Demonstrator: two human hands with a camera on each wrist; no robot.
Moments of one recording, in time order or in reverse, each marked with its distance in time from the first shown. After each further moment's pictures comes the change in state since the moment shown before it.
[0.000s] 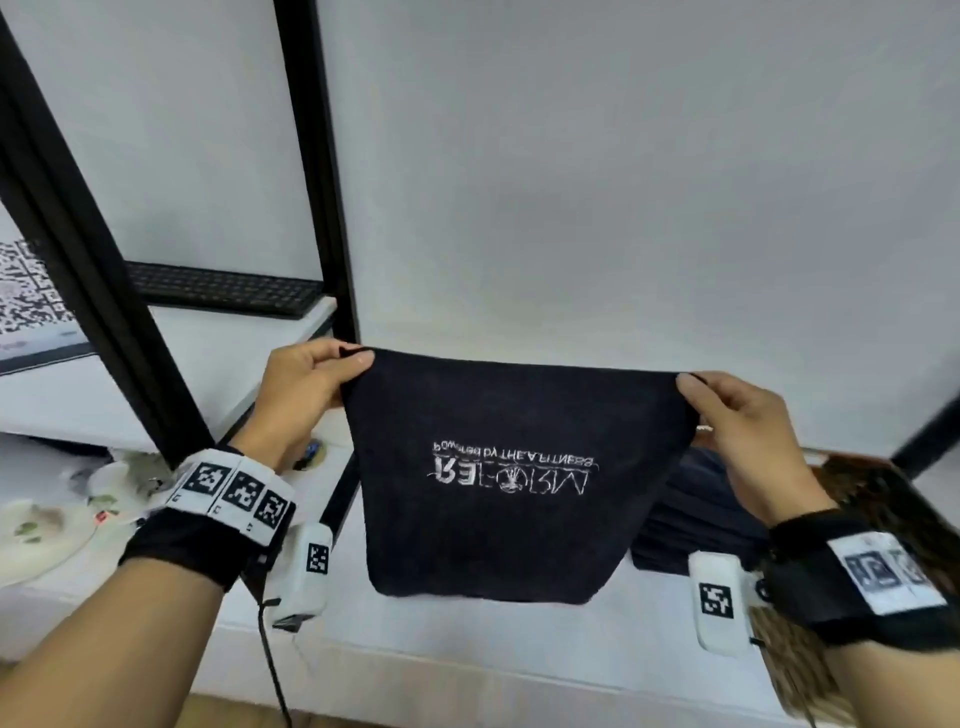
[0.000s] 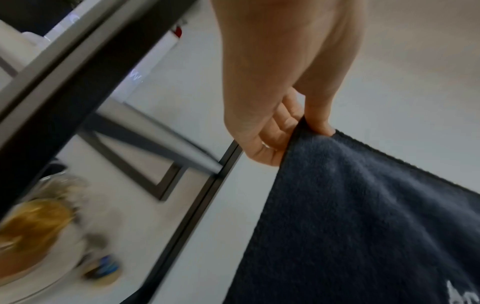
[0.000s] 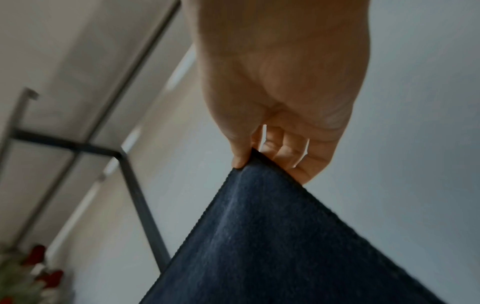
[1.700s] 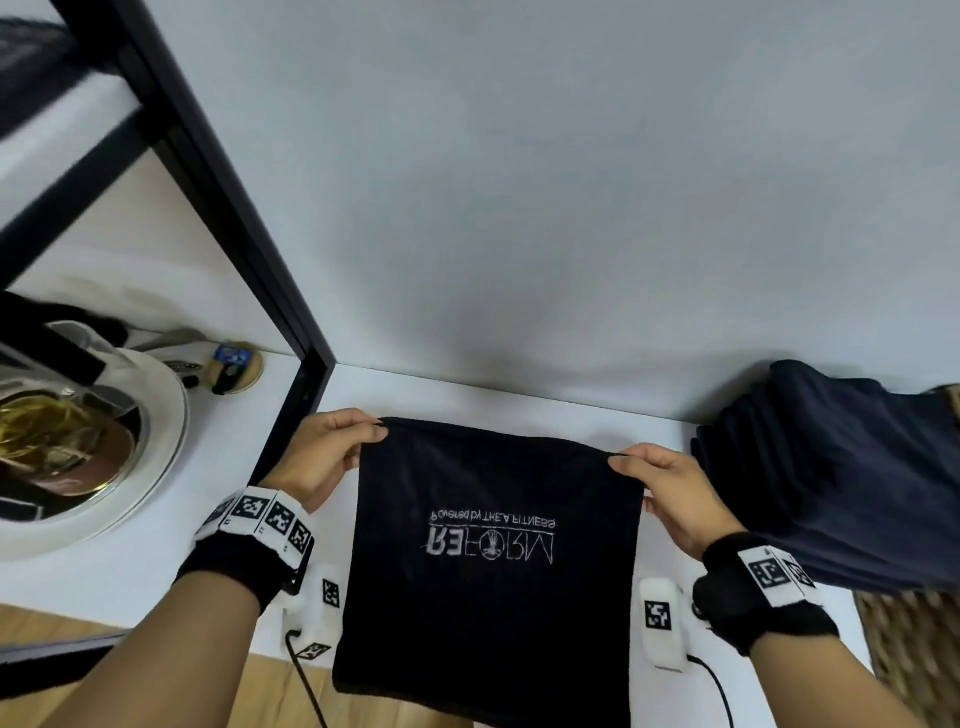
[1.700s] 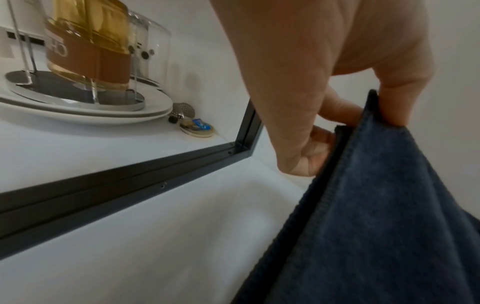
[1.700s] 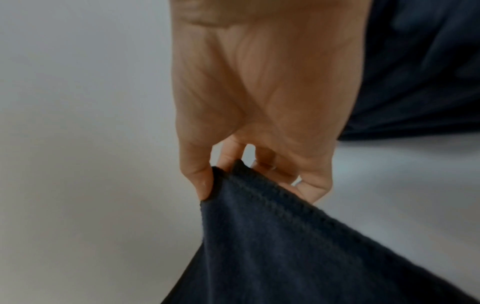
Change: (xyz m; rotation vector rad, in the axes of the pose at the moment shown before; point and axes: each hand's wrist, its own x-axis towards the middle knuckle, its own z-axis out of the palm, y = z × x) left_hand 0.116 -0.333 0.044 -0.032 -0.105 -0.679; right_hand 0.106 0.341 0.067 -0.037 -0.208 0.766
